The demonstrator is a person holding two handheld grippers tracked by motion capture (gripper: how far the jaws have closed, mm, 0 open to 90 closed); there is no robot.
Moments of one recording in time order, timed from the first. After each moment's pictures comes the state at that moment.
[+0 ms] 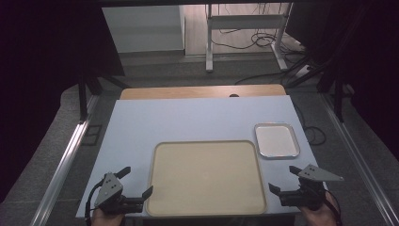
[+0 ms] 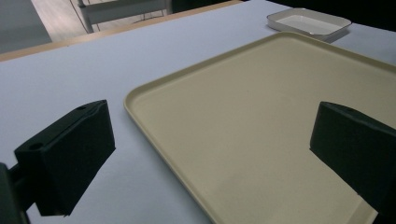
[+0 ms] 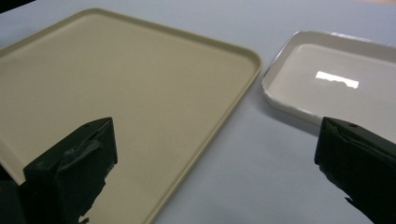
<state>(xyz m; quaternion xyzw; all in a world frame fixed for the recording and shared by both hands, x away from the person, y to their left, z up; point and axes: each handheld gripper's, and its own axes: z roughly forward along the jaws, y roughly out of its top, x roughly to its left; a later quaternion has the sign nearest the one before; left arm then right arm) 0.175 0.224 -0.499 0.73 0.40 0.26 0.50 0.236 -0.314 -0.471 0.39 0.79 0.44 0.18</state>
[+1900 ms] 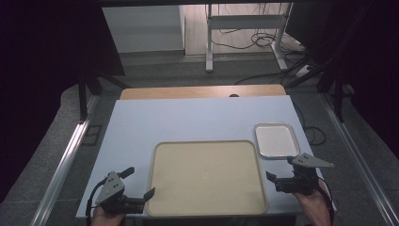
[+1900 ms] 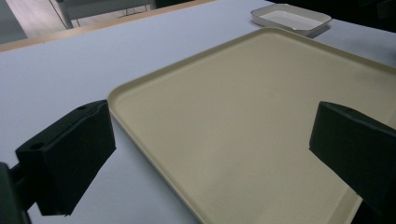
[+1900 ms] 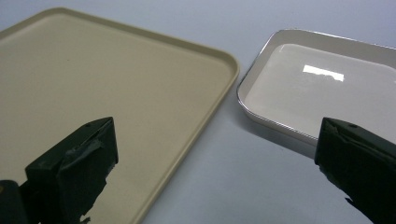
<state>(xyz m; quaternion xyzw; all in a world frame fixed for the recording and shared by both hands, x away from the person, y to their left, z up) 0.179 0.222 -0.500 0.74 0.38 0.23 0.50 0.271 -0.309 -0.478 0.42 0.78 0.42 0.20</state>
